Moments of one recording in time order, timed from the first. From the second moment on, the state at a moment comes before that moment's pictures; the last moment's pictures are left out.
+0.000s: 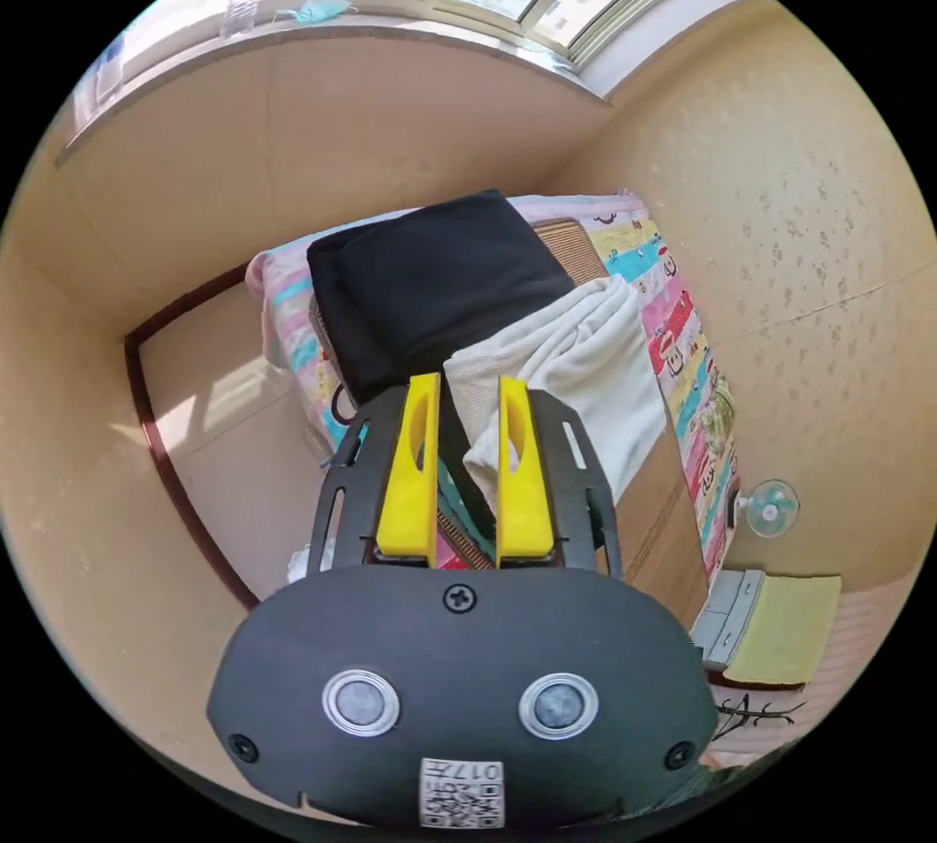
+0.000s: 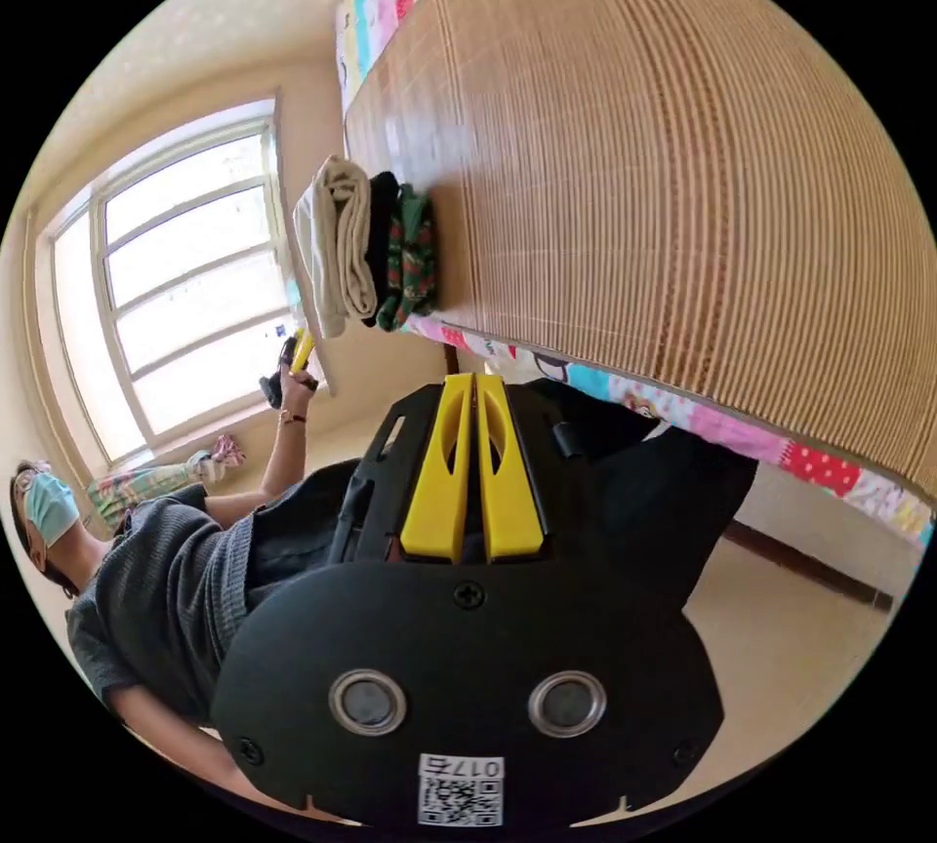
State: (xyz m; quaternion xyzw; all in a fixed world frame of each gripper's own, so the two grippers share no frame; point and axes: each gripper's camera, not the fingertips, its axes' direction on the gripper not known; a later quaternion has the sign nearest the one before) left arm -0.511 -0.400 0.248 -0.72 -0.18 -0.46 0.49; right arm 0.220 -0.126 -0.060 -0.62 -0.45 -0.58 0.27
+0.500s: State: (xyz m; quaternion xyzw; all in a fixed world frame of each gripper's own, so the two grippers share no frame) left arm -0.061 -0.462 0.333 -0.65 0.44 -0.48 0.39; right arm 0.345 -0.351 0.132 -0.61 -0.58 -0.16 0.51
